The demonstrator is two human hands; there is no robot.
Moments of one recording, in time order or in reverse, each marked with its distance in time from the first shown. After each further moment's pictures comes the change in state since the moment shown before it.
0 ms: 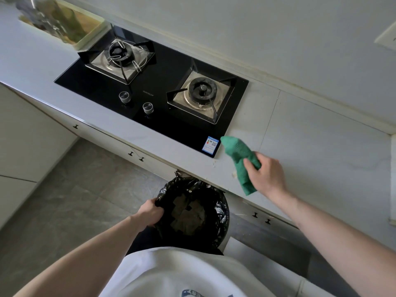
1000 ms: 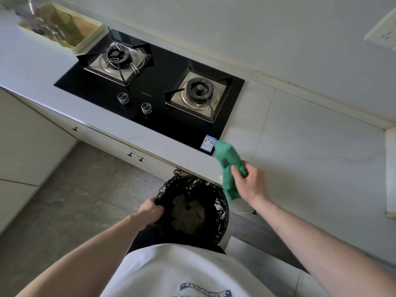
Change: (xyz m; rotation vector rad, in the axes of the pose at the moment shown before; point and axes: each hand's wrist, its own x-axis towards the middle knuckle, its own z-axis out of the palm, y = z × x) left_hand 0.001 -0.008 0.002 -0.098 -0.021 -0.028; right_hand -0.037 -0.011 0.036 0.247 0.018 0.126
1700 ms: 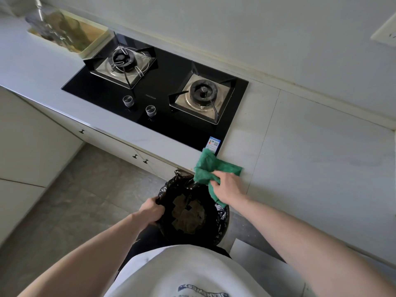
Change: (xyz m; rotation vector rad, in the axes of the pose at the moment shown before) left_hand -0.009 0.010 -0.011 0.009 0.013 -0.037; right_hand 0.009 0.003 0.077 -0.383 -0.387 -0.052
